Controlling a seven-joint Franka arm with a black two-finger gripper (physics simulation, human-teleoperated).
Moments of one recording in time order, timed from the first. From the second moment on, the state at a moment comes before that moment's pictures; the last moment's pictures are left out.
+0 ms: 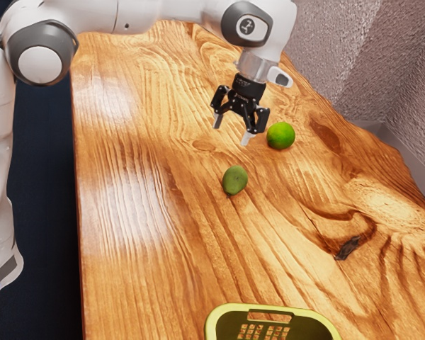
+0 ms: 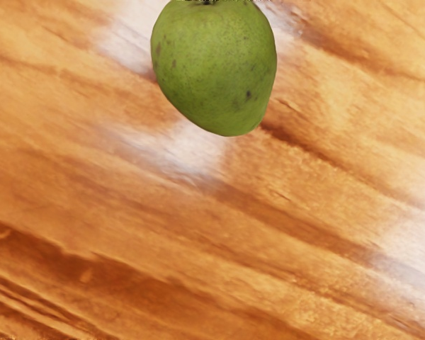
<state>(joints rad) -0.05 0.12 0.13 -1.50 -0.19 1.41 -0.48</state>
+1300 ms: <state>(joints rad) -0.03 0.18 0.13 -1.68 -0.08 1.85 -0.61</state>
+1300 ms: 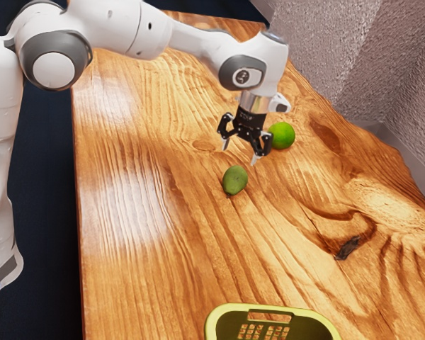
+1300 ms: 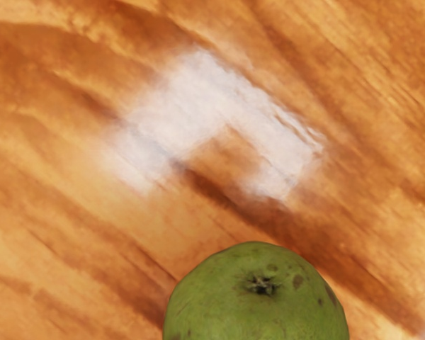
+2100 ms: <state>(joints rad) -0.03 0.22 0.11 -1.76 -0.13 1.97 -0.61</state>
